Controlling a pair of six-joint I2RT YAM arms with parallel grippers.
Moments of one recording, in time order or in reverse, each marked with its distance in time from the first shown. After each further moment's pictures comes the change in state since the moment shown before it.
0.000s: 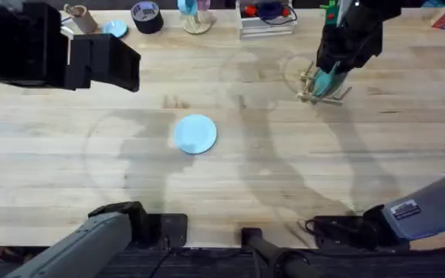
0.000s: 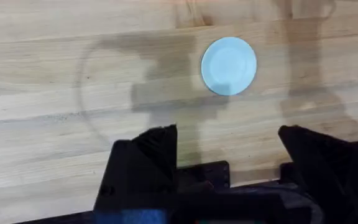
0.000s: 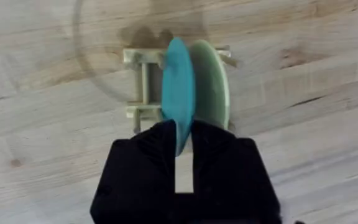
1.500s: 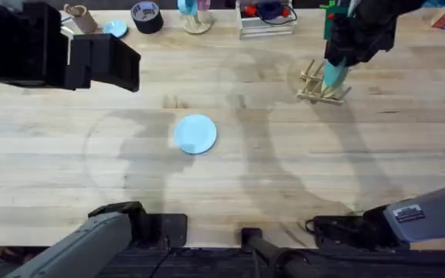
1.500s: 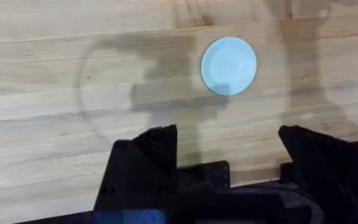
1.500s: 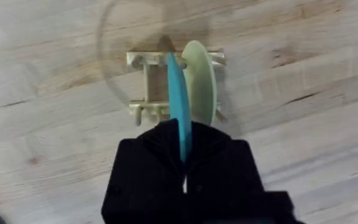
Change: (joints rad) left arm 0.000 0.000 0.000 0.000 0.000 0.000; right arm 0.000 -0.076 0.000 -0.004 0.003 0.015
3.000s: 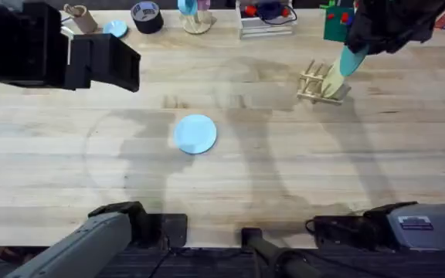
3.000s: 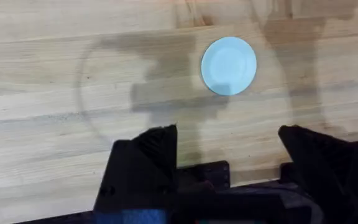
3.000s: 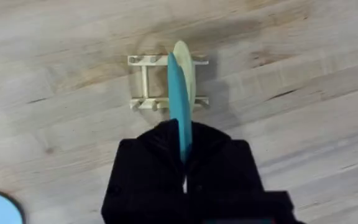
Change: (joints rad) left arm 0.000 0.000 0.000 0.000 0.000 0.000; right arm 0.000 -0.171 0.000 -0.042 0.020 0.011
